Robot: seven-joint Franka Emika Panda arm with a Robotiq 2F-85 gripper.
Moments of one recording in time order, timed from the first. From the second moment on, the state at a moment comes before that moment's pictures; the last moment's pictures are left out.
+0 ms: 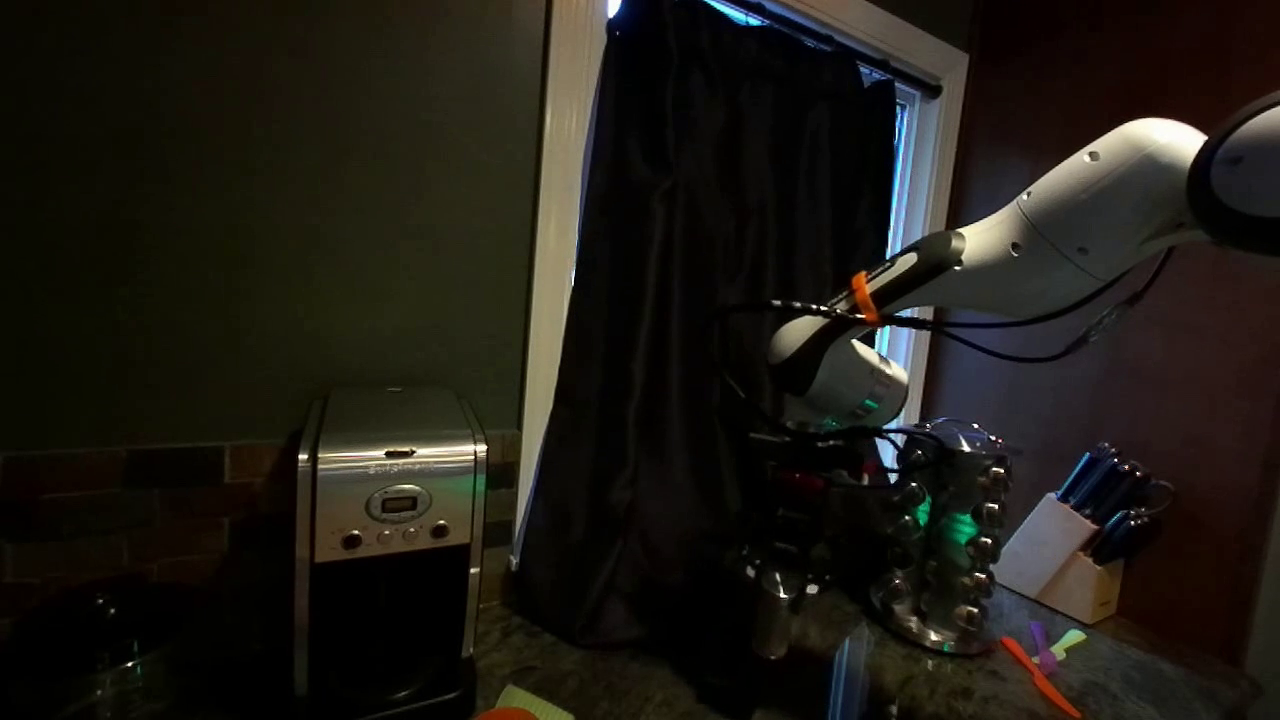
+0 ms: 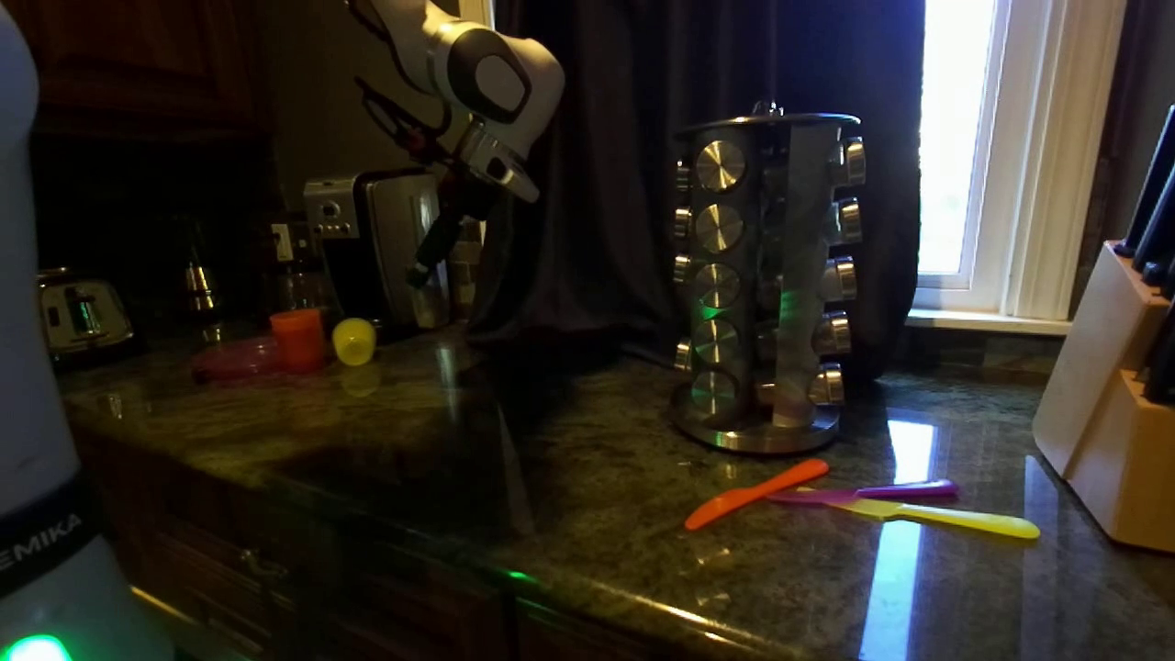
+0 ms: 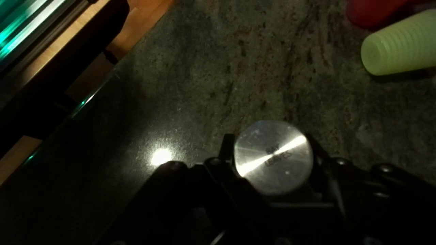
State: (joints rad) arm 0.00 0.12 0.02 -2.16 0.51 1.89 0.70
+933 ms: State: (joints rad) arm 0.11 0.31 0.10 -2.01 0.51 1.87 0.68
